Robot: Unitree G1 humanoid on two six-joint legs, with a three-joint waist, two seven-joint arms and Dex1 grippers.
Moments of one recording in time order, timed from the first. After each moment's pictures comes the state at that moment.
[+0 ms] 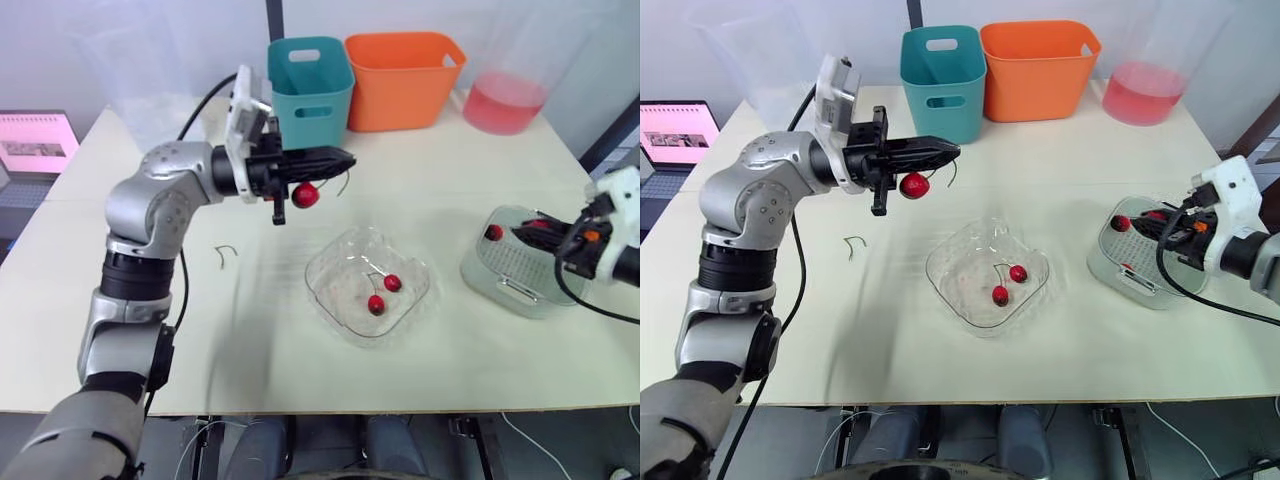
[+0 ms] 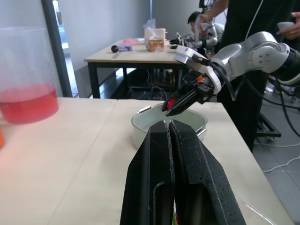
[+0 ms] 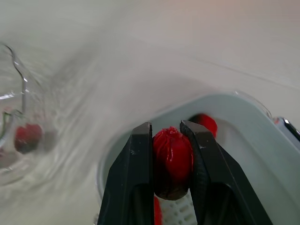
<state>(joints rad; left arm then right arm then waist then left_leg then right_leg) -0.91 0.46 -0.02 0.04 -0.62 0.60 -1.14 -0.10 -1.10 -0.46 -0.21 0.75 0.87 0.66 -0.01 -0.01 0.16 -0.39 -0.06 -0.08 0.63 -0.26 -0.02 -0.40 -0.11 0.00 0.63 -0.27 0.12</state>
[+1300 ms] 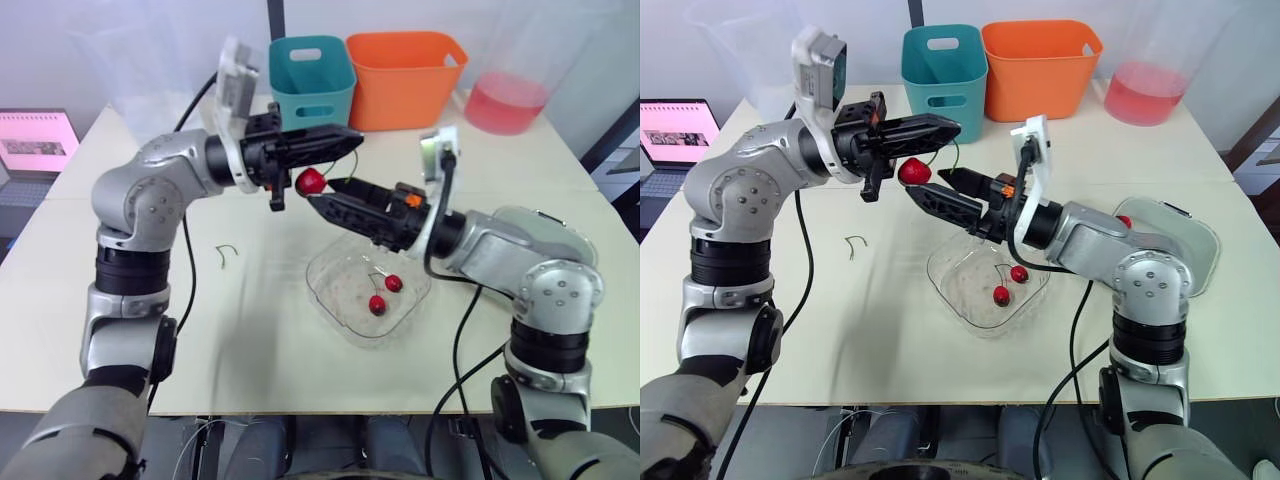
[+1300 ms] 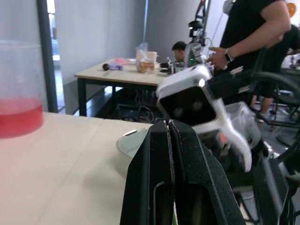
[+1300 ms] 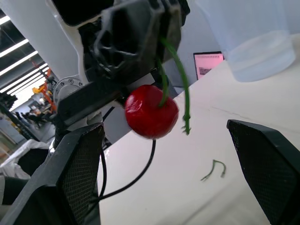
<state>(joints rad) -0.95 0.45 0.04 -0.02 -0.78 0.76 -1.07 -0.62 -0.37 -0.13 -0.39 1.32 1.06 0.21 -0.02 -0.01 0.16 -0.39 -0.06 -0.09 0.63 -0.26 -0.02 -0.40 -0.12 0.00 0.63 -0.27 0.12</state>
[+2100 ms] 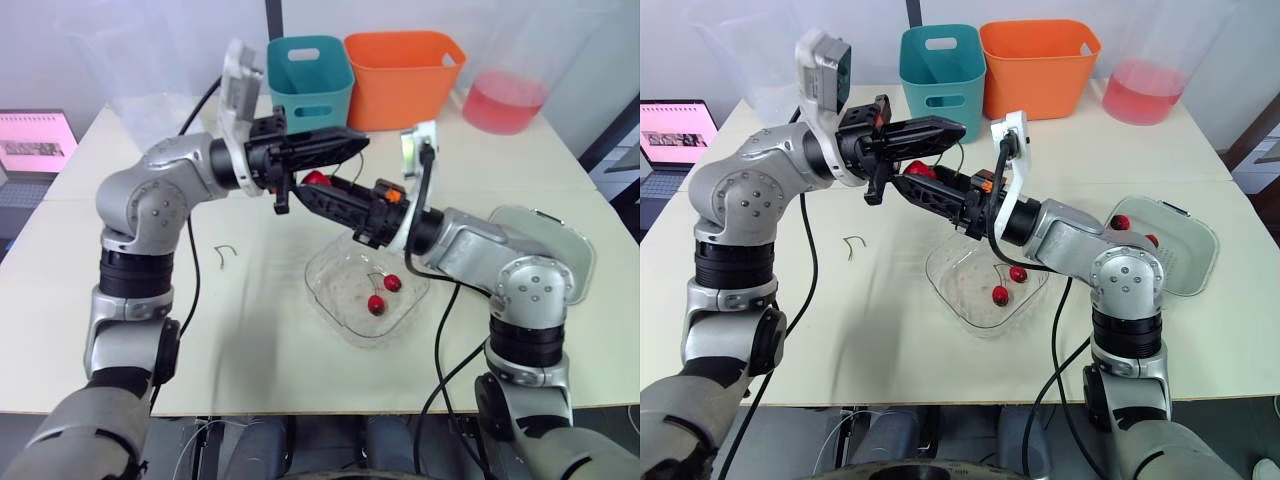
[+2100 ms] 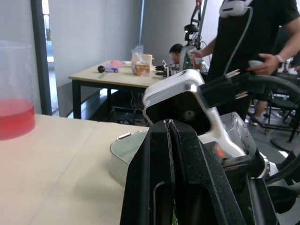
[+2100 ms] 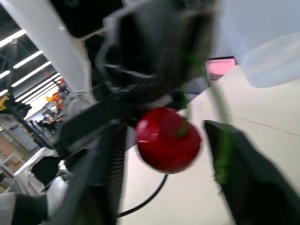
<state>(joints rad) -0.94 0.43 0.03 -0.02 -0.80 0.76 -1.05 -0.65 -0.31 -0.08 -0.37 1.33 1.01 0.19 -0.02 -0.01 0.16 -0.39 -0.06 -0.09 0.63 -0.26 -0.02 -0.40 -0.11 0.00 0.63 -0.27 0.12</state>
